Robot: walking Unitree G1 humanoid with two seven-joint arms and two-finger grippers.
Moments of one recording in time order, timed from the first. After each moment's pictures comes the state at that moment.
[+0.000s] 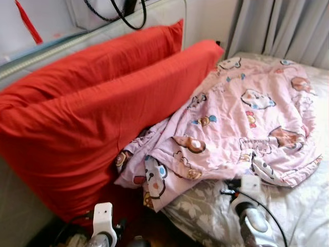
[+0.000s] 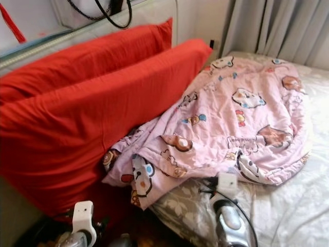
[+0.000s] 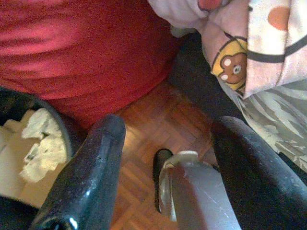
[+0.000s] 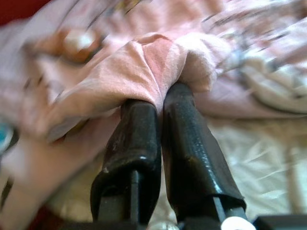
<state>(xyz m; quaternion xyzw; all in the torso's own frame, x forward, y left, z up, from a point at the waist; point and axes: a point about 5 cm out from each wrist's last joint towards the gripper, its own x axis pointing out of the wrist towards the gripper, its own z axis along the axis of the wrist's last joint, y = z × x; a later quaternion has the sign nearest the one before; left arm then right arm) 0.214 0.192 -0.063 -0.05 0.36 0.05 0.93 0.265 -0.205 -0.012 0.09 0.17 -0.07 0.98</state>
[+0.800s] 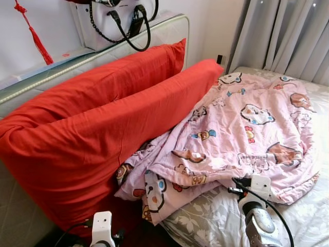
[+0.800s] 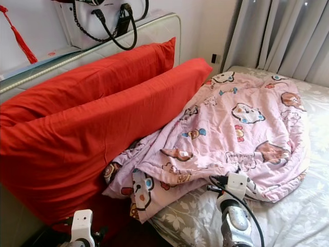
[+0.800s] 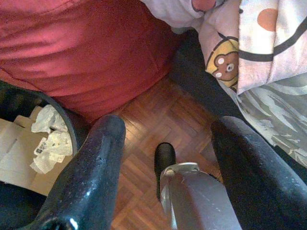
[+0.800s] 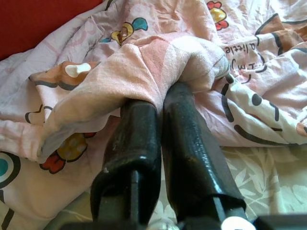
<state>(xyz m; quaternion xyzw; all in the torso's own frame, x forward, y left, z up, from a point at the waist) 0.200 0.194 -0.071 -0.03 0.39 0.05 0.92 0.265 -0.204 -0.012 0.09 0.17 -0.07 0.98</state>
